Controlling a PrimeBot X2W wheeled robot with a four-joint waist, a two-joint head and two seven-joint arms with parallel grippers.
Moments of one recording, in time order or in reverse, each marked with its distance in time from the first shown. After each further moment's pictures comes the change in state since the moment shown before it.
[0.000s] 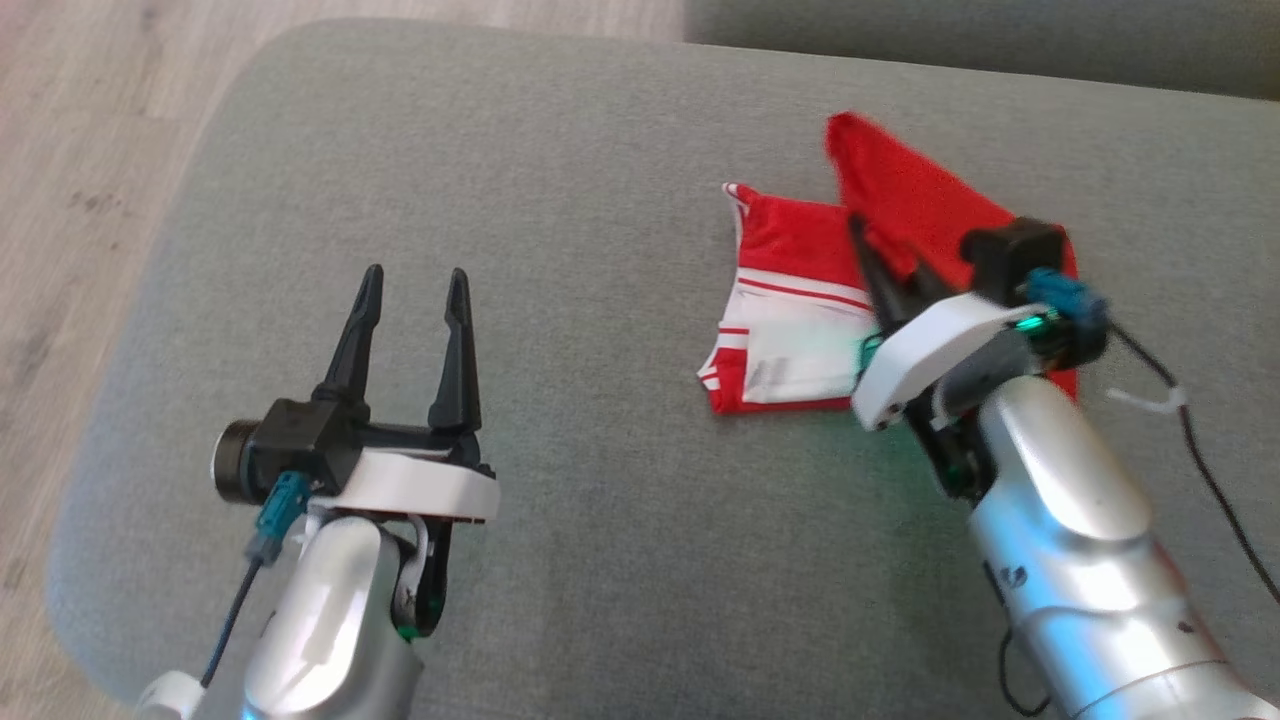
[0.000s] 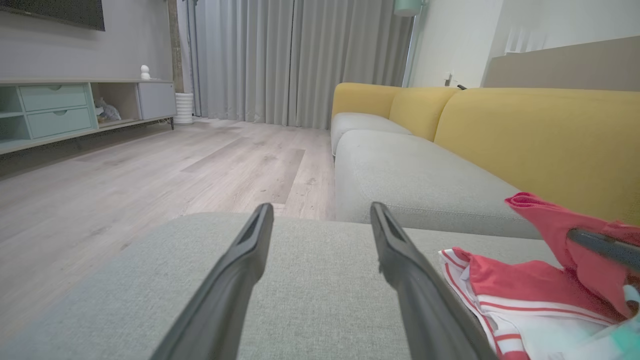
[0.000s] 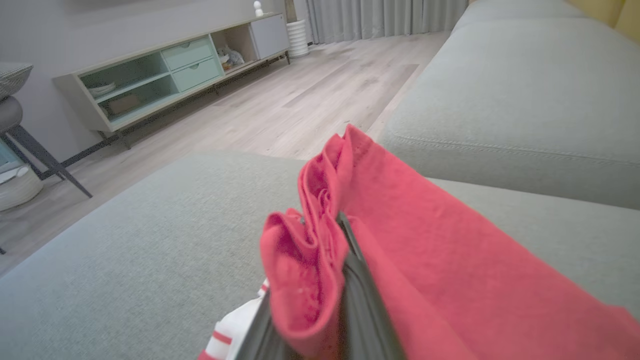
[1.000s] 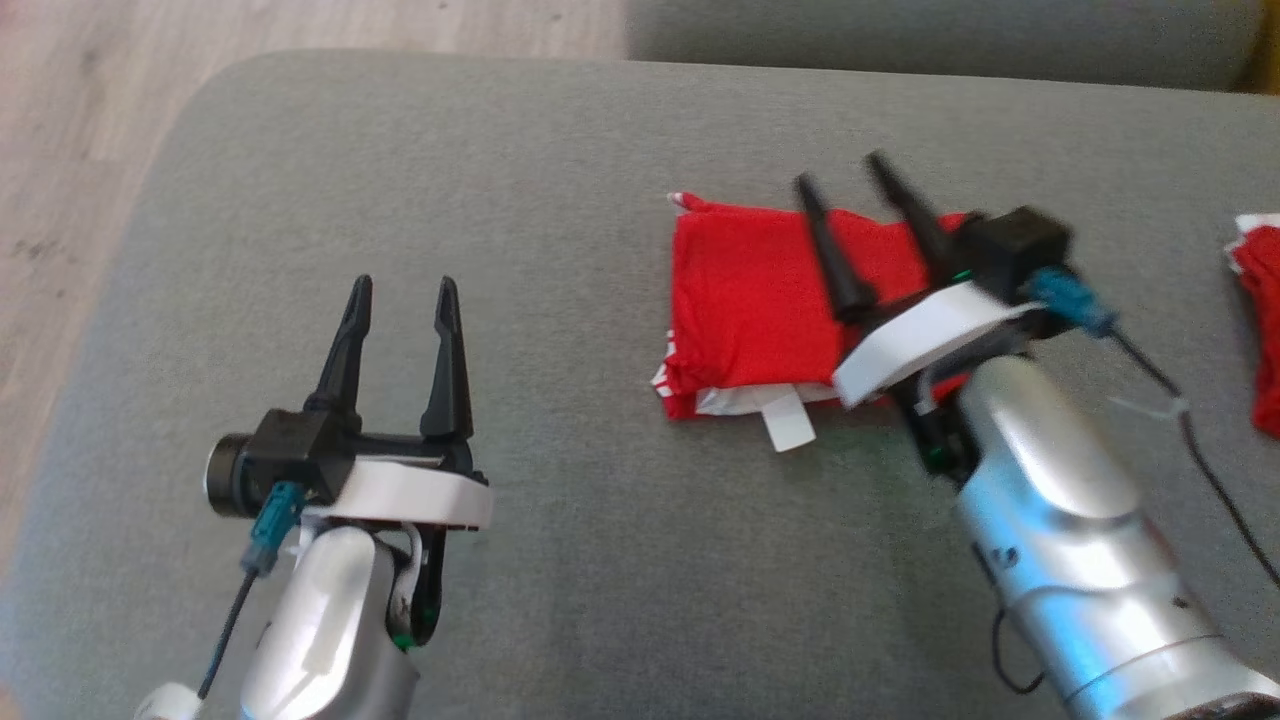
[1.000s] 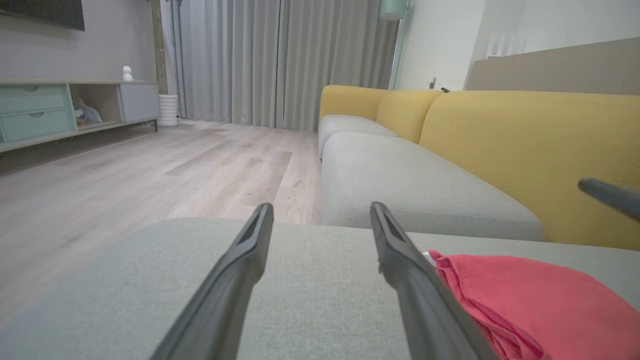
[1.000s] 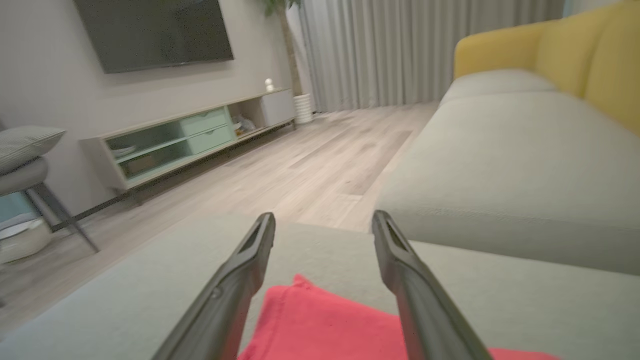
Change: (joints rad) left arm 0.008 0.000 0.010 -0.001 0.003 0.009 0.000; right arm -0.043 -0.007 0.161 0.019 0.126 0.000 -0.178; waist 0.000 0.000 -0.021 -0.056
